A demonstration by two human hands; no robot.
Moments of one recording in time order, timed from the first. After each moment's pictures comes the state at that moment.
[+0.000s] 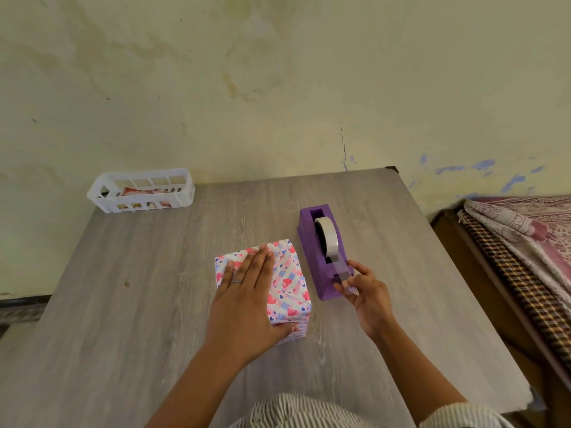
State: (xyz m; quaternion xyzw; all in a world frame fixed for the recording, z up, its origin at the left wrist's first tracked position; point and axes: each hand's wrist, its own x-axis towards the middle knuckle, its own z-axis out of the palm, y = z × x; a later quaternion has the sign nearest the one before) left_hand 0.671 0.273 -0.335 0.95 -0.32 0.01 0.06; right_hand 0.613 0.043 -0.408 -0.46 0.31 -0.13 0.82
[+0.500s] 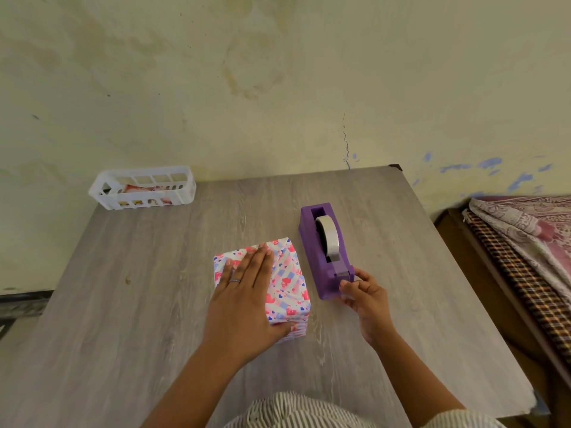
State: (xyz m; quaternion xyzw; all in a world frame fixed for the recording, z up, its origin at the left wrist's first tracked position) left_hand 0.670 0.271 -0.335 0.95 -0.31 0.01 0.05; right_hand 0.607 0.044 -0.433 -0.57 0.32 -0.13 0.75
